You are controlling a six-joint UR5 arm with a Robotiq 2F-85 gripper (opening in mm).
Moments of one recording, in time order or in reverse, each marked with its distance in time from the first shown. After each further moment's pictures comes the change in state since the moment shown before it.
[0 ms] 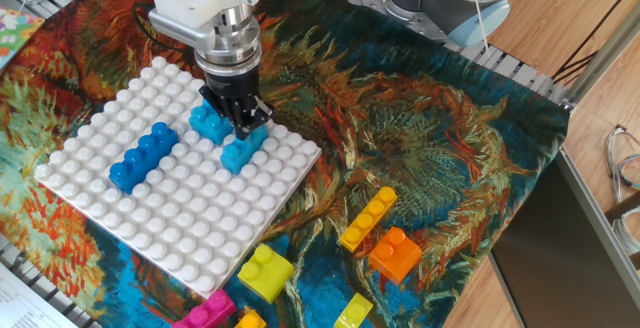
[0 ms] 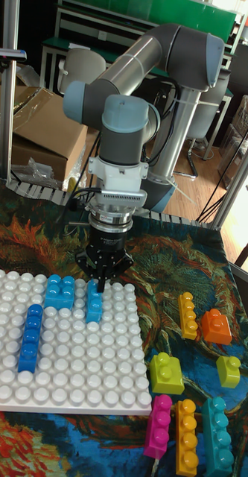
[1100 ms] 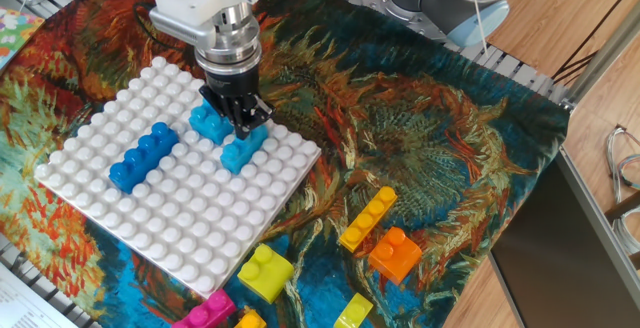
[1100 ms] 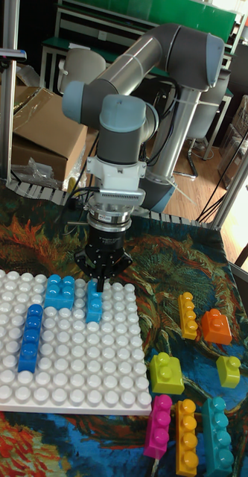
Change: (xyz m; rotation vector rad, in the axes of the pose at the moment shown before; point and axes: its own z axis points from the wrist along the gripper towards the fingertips) arm 0.003 0.001 -0.004 -0.007 -0.001 -0.002
